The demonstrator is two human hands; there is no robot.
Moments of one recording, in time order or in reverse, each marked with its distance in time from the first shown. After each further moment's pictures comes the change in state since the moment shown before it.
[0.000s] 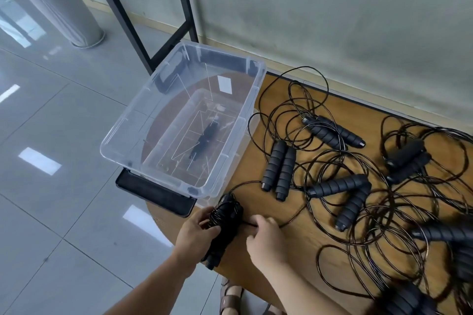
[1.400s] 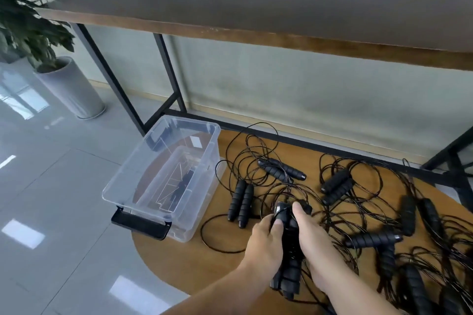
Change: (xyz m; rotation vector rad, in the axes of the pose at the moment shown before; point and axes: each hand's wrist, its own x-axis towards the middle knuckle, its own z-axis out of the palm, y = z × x) left_hand -0.170 0.126 0.175 0.114 -0.178 0.268; right_hand -0.123 0.019 -0.220 0.907 0.131 0.238
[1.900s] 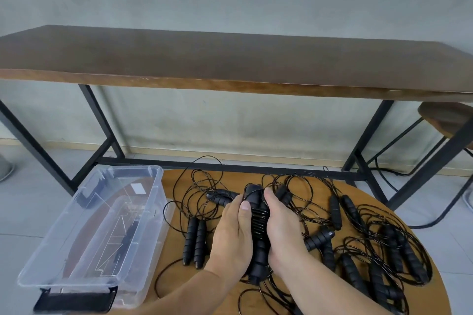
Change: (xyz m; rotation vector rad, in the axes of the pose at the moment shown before) left_hand -0.013 0.071 0.009 0.138 -0.031 0.569; right_hand -0.064 -0.065 -0.025 0.609 0.107 -0.206
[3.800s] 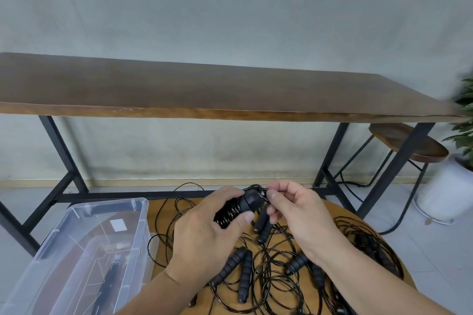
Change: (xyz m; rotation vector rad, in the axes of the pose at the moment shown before) left_hand 0.003 0.068 -0.097 0.314 0.060 0.601; right_hand -0.039 -0.060 0.001 -0.509 -0.048 -0.558
